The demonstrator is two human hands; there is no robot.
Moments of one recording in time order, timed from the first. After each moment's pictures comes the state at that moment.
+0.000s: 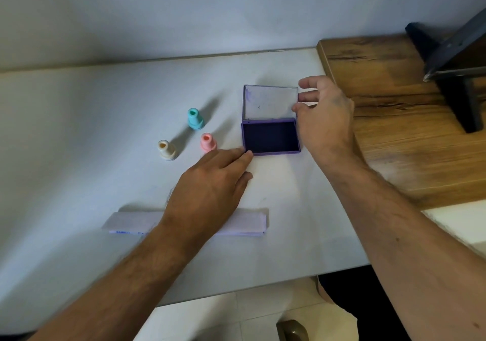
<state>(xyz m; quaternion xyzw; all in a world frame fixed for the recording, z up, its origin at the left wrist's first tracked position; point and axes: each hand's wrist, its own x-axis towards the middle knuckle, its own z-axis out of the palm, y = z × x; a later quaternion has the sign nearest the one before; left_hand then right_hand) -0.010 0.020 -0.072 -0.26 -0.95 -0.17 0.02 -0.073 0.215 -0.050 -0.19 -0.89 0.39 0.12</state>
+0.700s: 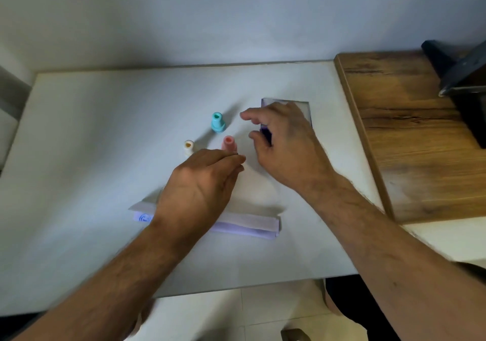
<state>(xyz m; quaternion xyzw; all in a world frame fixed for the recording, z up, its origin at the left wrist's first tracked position) -0.005 -0.016 -0.053 -0.23 -0.94 -0.22 0.12 -0.047 0.149 -0.037 0.10 -0.96 0.25 0.08</state>
